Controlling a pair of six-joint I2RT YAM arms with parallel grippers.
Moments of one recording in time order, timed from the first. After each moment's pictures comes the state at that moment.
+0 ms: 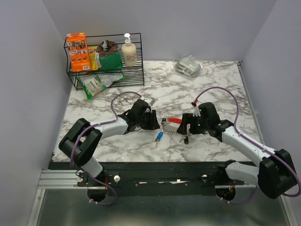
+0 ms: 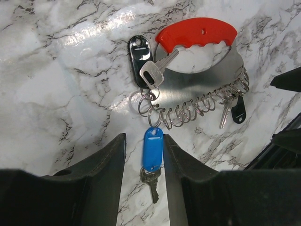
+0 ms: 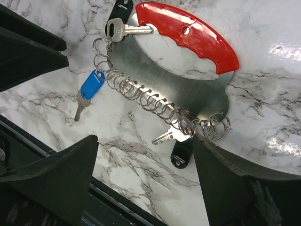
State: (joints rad) left arm -0.67 1.59 0.78 0.07 0.25 -0.57; right arm 0.46 1.15 0.62 -0.30 -0.26 0.40
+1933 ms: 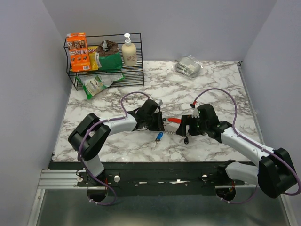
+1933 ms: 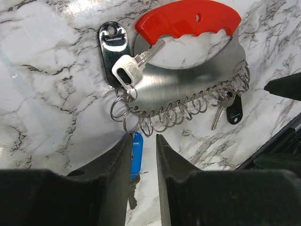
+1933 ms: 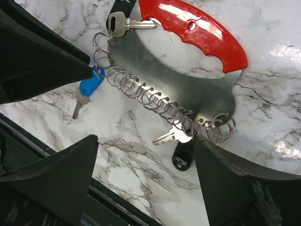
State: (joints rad) left arm -0.75 1.71 0.92 -0.06 0.23 -0.63; right arm 0.48 1.16 0.59 -0.26 -0.26 0.39
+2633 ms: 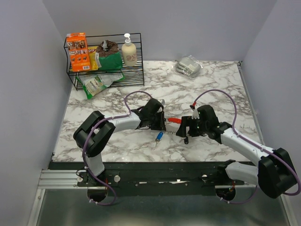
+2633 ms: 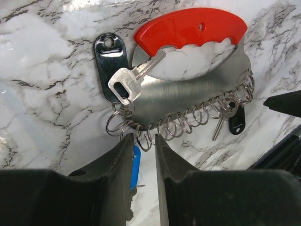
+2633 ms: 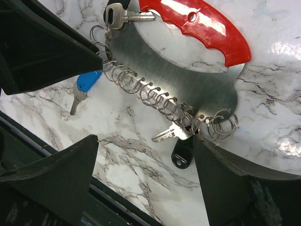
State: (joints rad) left arm -0.77 1.77 0.99 -0.10 0.21 -0.64; right arm 0.48 1.15 0.57 -0.25 -0.28 0.39
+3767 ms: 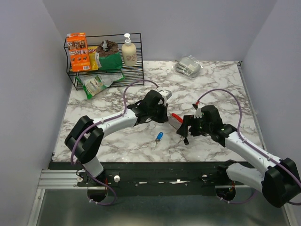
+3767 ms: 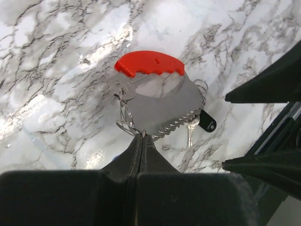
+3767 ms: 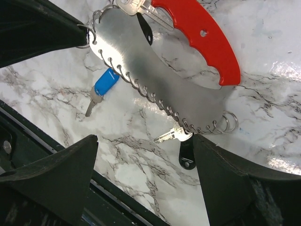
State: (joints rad) left arm -0.77 1.65 1.08 -0.13 0.22 -0.39; right arm 0.48 1.04 0.56 -0.26 -0.28 0.39
